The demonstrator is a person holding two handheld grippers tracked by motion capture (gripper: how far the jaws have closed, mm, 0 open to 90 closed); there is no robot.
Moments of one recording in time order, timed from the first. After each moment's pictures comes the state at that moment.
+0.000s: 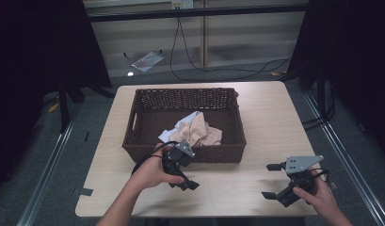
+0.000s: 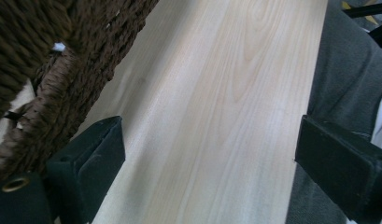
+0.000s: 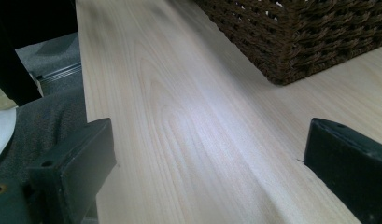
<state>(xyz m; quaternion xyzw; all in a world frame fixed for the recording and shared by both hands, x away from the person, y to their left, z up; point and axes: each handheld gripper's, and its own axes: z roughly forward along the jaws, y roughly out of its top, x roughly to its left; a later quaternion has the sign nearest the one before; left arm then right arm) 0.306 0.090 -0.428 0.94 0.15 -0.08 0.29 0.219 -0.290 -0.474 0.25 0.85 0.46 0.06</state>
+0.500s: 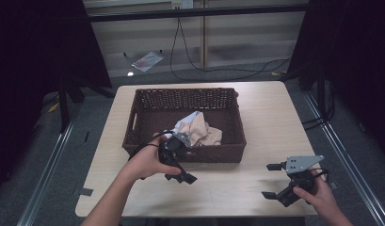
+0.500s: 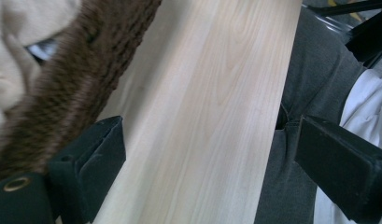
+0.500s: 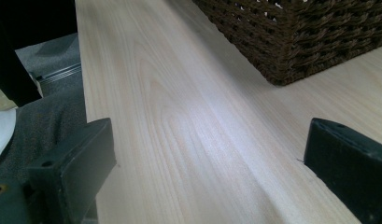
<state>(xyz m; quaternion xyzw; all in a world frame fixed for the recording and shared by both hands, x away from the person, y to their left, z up) 0.315 0.094 -0.389 0.95 0.14 -0.10 0.27 0.219 -0.290 -0.474 0.25 0.85 0.46 0.06</state>
